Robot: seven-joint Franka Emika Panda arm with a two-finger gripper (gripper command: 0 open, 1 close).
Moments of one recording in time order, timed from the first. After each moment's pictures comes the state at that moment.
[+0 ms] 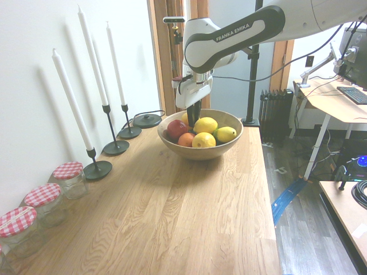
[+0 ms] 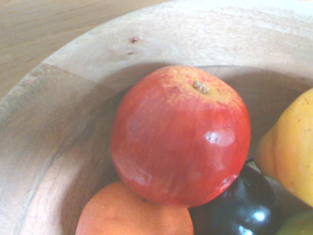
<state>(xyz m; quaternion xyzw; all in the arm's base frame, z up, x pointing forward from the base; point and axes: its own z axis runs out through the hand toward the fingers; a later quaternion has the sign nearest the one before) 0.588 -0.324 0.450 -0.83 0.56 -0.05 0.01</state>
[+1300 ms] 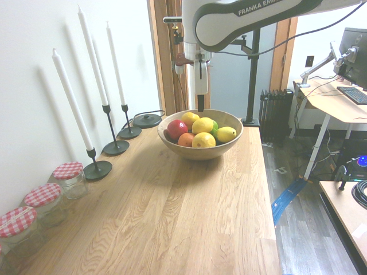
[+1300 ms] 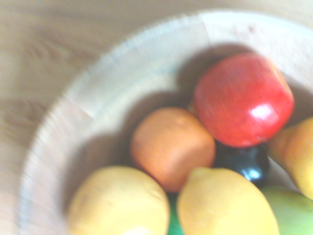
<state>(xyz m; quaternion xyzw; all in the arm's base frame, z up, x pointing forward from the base) 0.564 -0.271 0.521 -0.94 0.34 -0.04 -0.08</state>
